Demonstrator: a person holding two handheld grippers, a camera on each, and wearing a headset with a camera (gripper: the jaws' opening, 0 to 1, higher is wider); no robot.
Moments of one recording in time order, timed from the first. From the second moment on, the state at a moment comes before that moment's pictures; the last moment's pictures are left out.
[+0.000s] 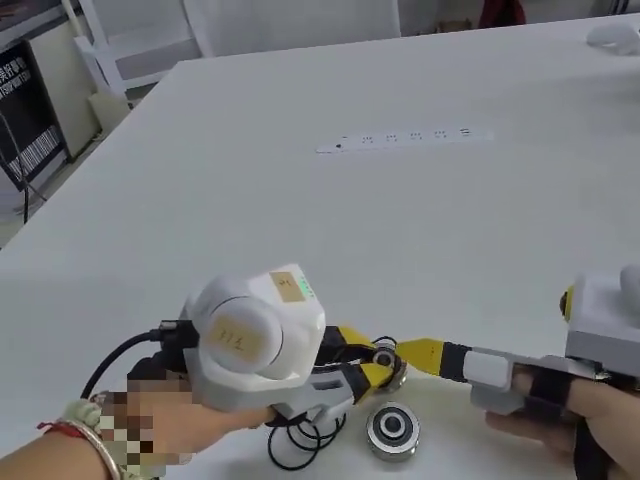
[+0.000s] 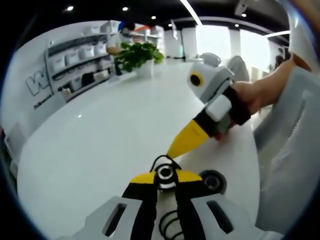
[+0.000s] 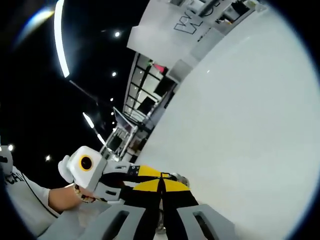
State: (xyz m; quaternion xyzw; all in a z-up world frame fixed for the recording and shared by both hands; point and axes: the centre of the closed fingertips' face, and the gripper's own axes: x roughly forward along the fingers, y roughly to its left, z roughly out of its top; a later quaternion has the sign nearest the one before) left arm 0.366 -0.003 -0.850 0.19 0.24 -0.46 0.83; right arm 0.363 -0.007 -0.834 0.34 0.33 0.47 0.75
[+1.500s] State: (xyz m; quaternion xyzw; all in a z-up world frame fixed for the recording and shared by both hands) left arm 0.300 0.111 -0.718 0.20 0.19 -0.42 0.87; right arm 0.341 -0.079 -0.754 0.32 0.26 0.44 0.80
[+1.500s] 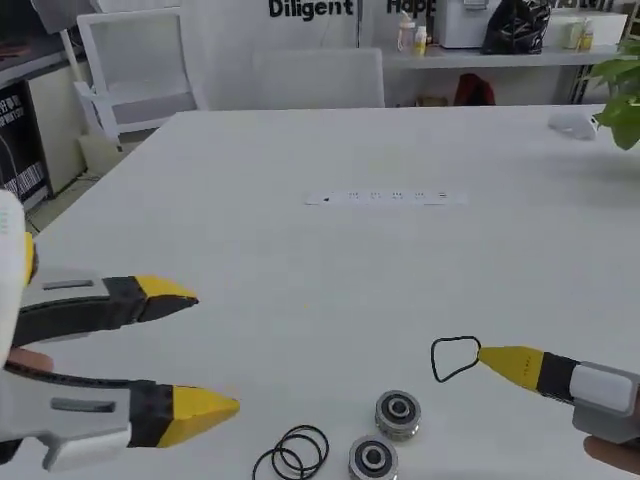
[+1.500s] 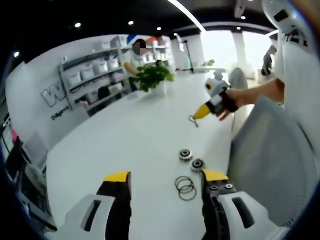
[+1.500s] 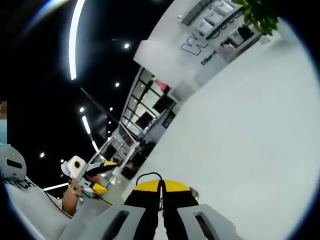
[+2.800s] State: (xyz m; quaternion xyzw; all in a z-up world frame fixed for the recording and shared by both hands) left arm 0.248 0.185 -0.761 0.13 0.23 -0.33 0.91; right arm 0.316 0.007 -0.741 0.15 0.30 0.54 0.77
